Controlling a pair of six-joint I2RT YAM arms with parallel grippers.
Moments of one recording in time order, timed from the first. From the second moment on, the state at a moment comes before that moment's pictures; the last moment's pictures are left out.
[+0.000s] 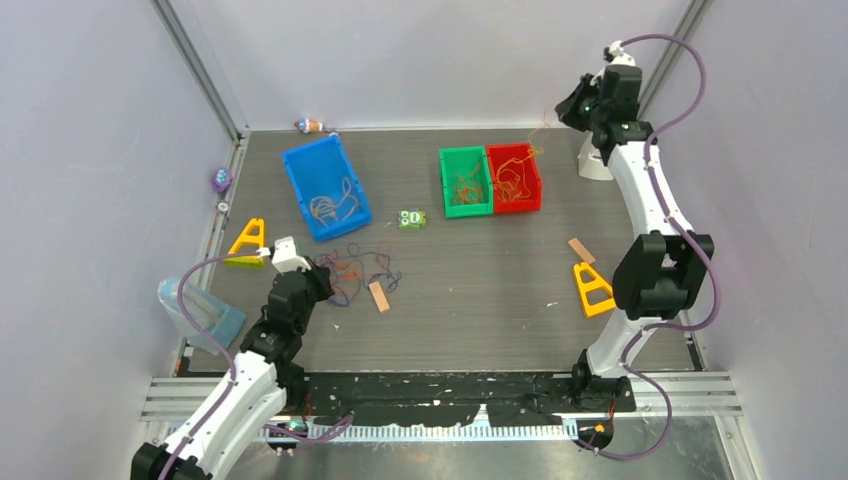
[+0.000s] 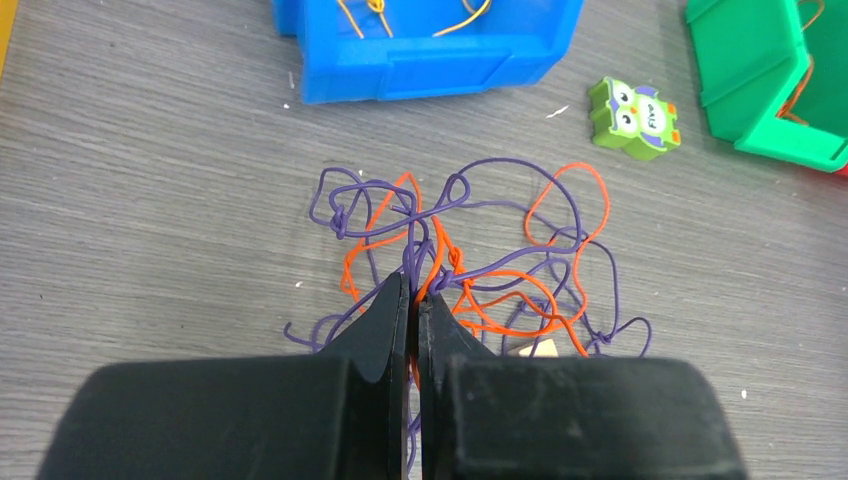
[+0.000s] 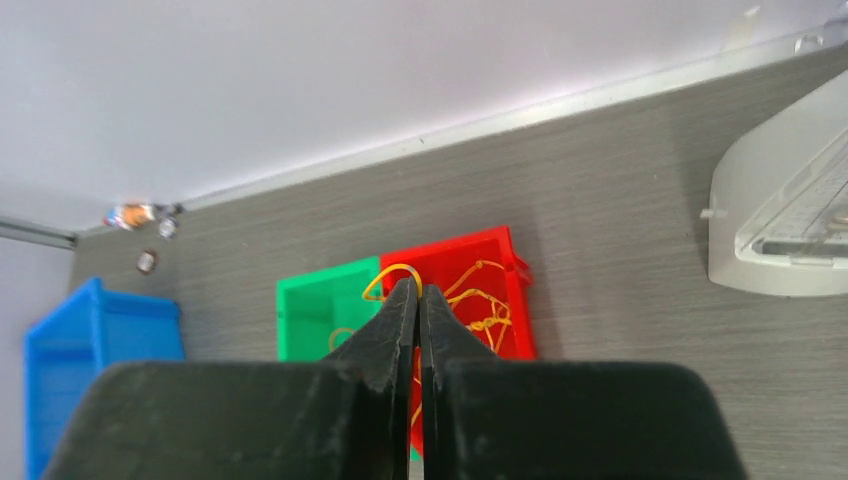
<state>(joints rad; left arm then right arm) -0.35 0.57 0.20 0.01 -0.29 -0.49 -0.04 1.77 1.75 -0.32 -0.17 0.41</state>
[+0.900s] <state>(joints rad) -0.35 0.61 0.20 0.04 -0.19 -0.45 0.15 2.31 1.94 -0.63 0.10 0.26</state>
